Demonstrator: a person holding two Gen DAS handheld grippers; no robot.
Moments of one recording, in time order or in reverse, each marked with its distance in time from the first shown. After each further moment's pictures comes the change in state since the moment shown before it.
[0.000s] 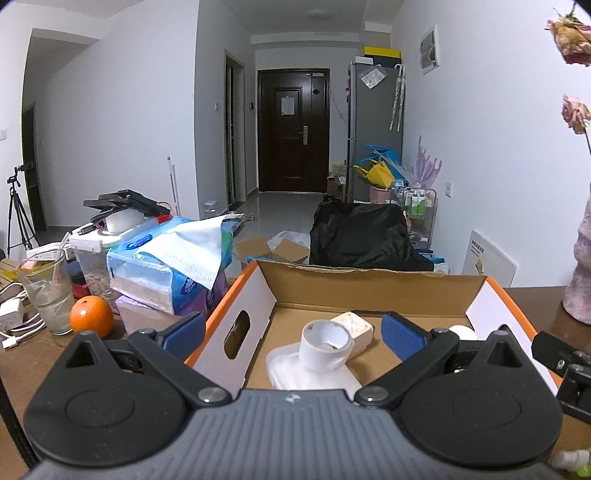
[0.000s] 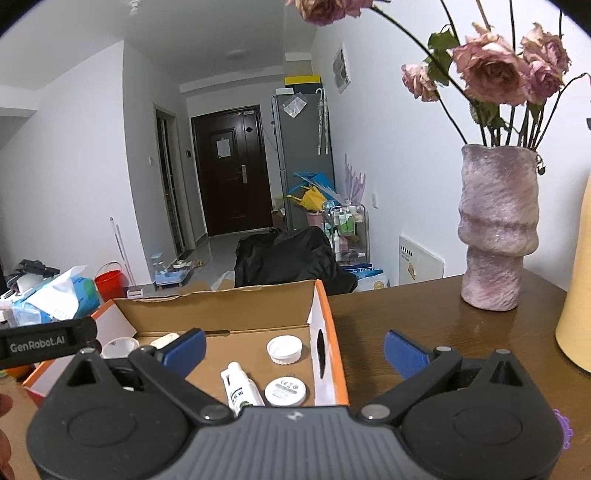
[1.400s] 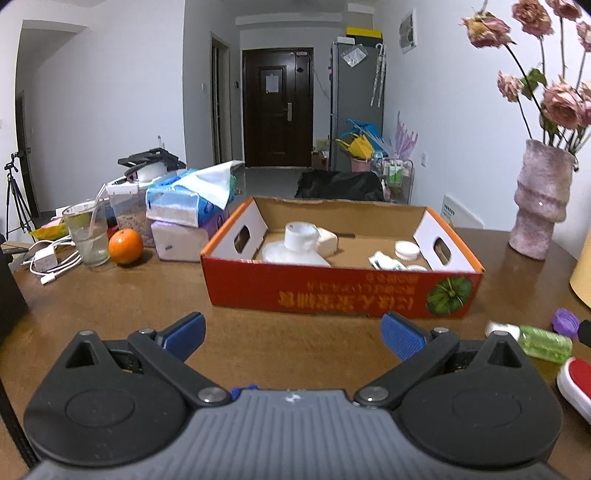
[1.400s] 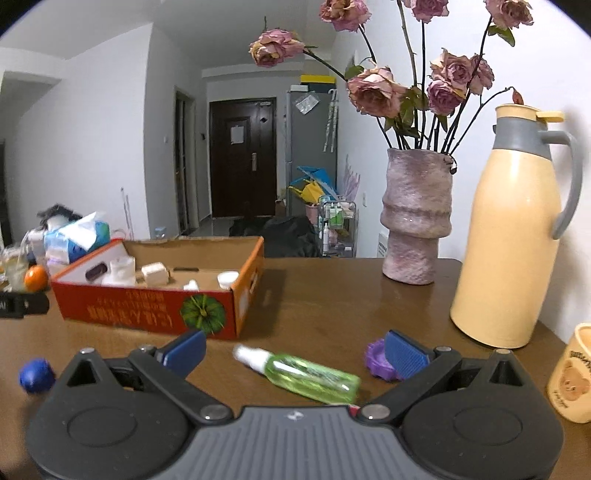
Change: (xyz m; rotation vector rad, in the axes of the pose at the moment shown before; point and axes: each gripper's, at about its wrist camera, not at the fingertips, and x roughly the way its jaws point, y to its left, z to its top) left arm -0.139 0.000 -0.071 0.027 0.089 -0.049; right arm -0.151 -0.101 -0.054 -0.134 0.031 0.002
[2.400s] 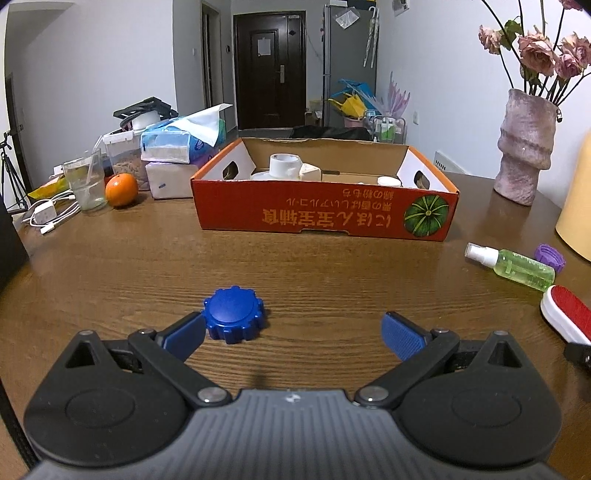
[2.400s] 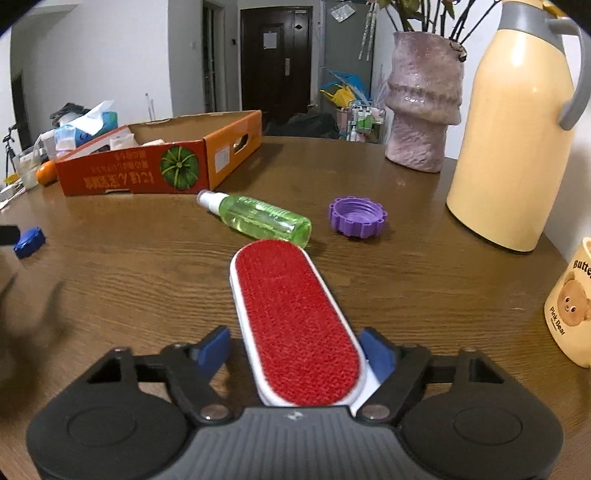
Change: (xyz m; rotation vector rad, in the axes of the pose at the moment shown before) left arm -0.023 -0.012 -0.049 0.016 0.131 -0.013; right arm 0.009 -0.064 -0.062 -0.062 0.327 0.101
